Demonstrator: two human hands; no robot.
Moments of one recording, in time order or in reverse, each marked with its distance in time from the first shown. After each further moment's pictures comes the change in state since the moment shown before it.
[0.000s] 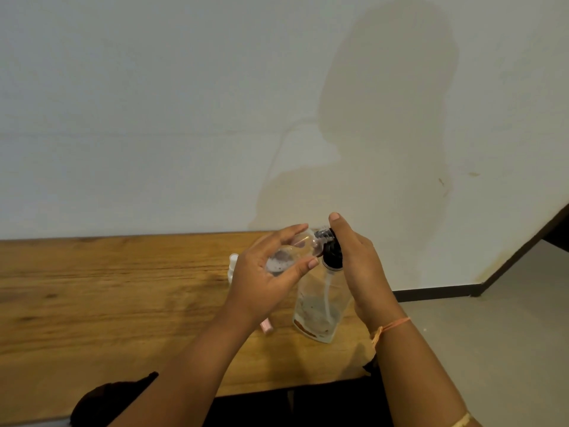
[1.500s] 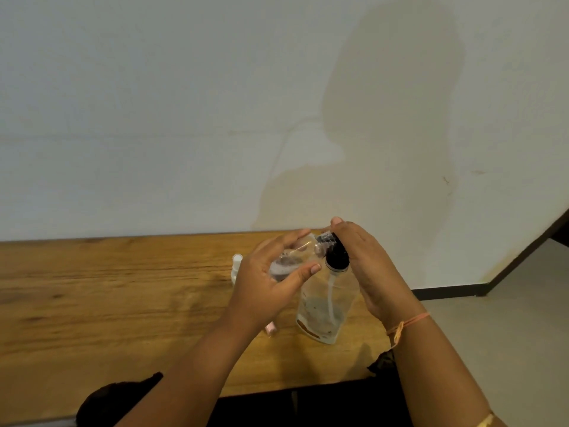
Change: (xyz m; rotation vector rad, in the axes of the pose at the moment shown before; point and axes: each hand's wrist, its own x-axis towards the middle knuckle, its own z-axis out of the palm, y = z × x) left_hand -0.003 -0.011 0.000 0.023 -0.010 0.011; right_hand 0.007 0.000 -0.010 -0.008 -0.127 0.033
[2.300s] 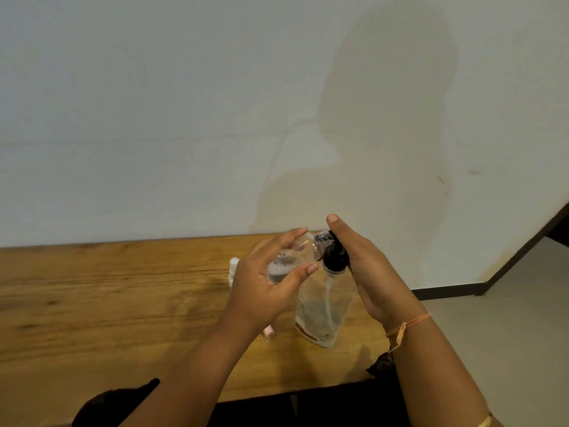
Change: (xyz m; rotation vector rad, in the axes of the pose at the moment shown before) left_hand 0.001 0.002 0.000 0.004 0.011 0.014; right_hand 0.000 0.000 -0.004 0.015 -0.064 0.070
